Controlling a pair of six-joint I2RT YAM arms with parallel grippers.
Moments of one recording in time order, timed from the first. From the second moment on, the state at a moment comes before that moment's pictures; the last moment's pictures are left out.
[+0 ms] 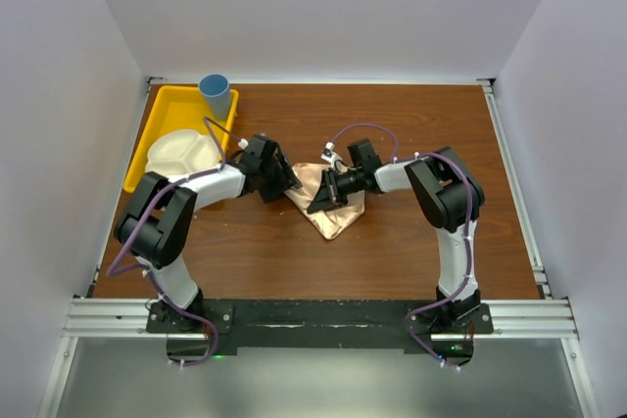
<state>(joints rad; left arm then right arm) -0.47 1.73 0.95 -0.16 0.08 -0.93 0.49 2.11 1.09 0.11 -0.97 0.55</state>
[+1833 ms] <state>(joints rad) -0.47 1.81 1.11 -0.43 0.09 -0.97 1.02 1.87 1.12 -0.20 0.35 0.10</state>
